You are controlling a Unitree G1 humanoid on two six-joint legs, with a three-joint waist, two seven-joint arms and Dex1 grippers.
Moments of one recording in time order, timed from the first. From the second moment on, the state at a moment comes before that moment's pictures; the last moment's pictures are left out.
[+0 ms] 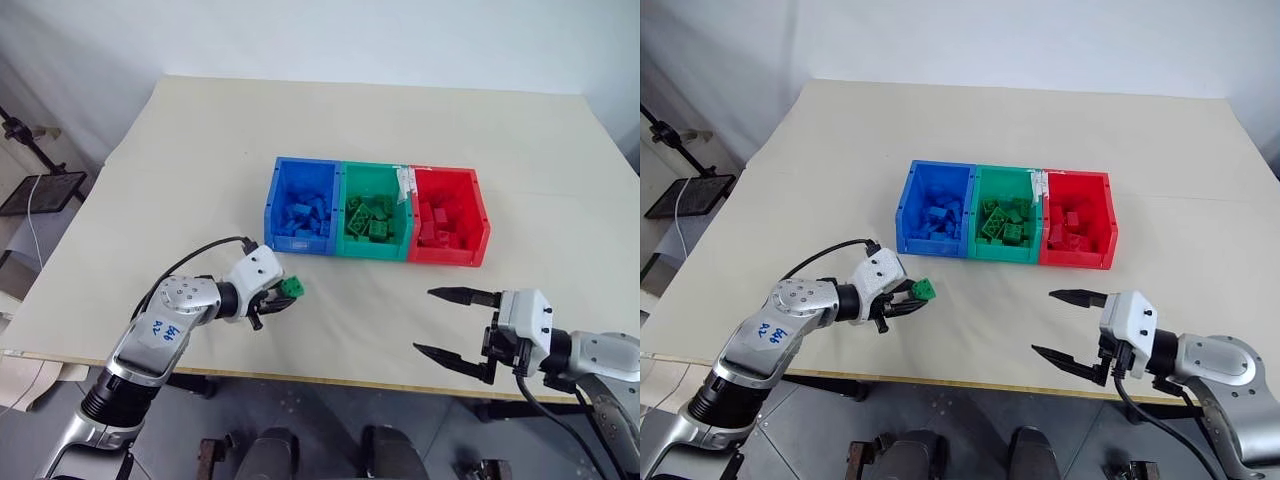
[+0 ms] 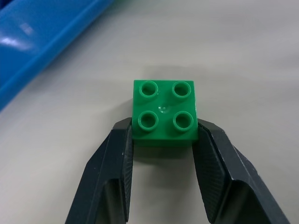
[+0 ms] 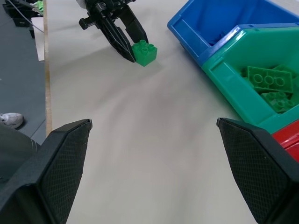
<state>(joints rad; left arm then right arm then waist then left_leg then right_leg) -0.39 0.62 -0.21 -0.29 -0.14 0.71 -0.75 0.13 -0.77 -0.21 -0.45 0.49 0.16 1.05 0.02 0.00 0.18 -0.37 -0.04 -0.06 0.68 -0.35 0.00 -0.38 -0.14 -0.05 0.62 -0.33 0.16</state>
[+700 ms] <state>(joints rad) -1.02 0.18 -0.21 0.58 -0.08 0.05 -0.78 0.33 -0.53 -0.40 -0.73 0.48 0.20 0.59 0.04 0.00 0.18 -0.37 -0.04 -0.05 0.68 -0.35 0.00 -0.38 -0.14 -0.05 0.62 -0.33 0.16</state>
